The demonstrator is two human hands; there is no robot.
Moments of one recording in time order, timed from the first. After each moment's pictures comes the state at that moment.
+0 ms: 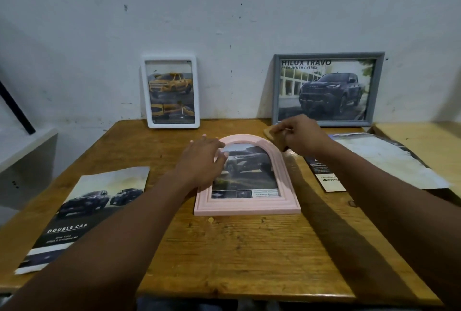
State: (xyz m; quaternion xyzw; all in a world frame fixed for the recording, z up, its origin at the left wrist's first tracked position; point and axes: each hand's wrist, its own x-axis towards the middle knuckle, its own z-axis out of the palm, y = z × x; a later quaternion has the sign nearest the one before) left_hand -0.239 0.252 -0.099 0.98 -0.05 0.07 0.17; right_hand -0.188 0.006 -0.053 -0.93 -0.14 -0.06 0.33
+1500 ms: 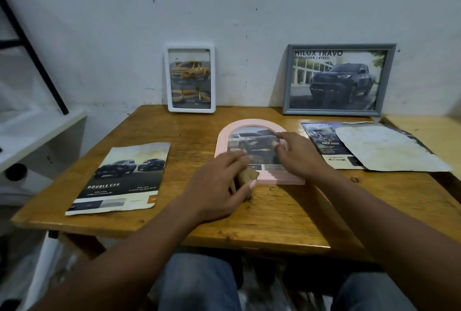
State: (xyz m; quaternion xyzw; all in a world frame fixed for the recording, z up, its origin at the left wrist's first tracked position) left_hand -0.358 0.243 -0.126 0.94 -0.22 0.18 0.17; right_hand -0.254 0.025 -0.112 -0.94 -0.15 -0.06 0.30
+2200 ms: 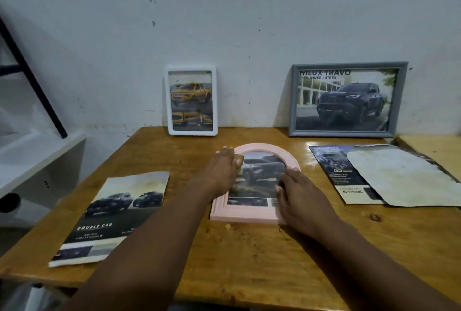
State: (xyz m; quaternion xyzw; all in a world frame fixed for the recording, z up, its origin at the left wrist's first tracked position) left_hand -0.231 0.251 -0.109 0.97 0.01 -0.01 0.24; right_hand -0.268 0.031 -0.136 -0.95 -0.21 -0.10 0.19
